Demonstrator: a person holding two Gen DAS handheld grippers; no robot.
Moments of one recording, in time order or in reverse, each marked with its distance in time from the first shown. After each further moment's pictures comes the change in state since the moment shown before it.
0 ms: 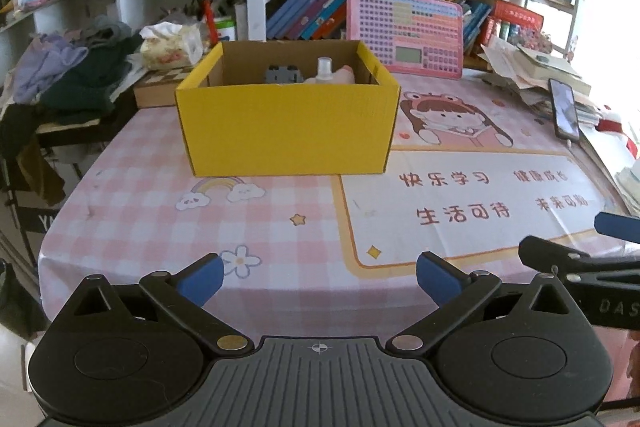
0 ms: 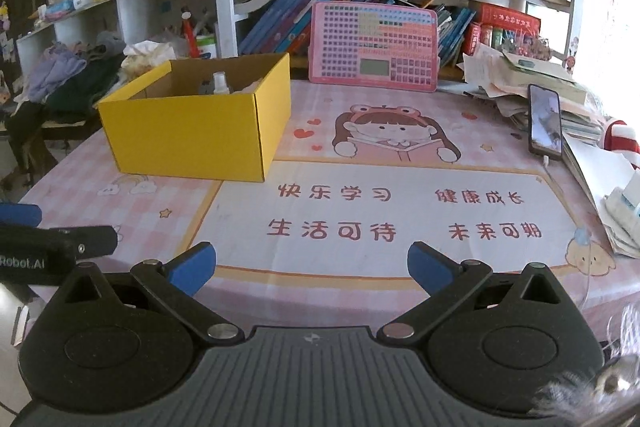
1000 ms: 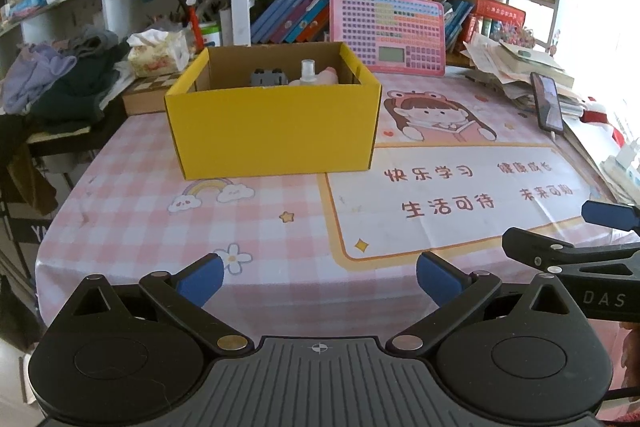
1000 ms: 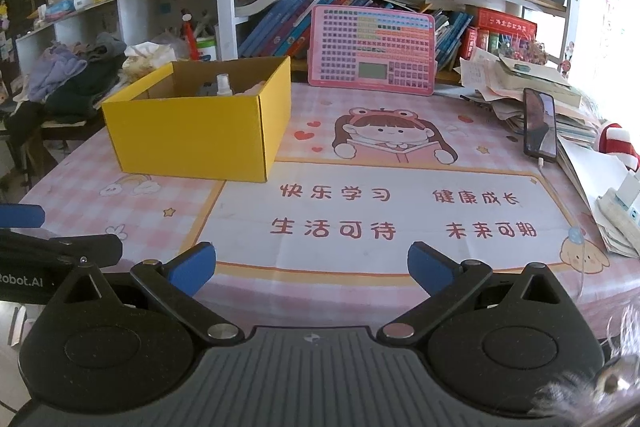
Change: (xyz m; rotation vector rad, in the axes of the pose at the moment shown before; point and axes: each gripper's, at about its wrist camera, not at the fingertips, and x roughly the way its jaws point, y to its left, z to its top) left arm -0.010 -0.003 -0.004 0.032 -0.007 -0.035; right arm -0.011 0.006 -0.004 -0.013 -0.010 -0.010
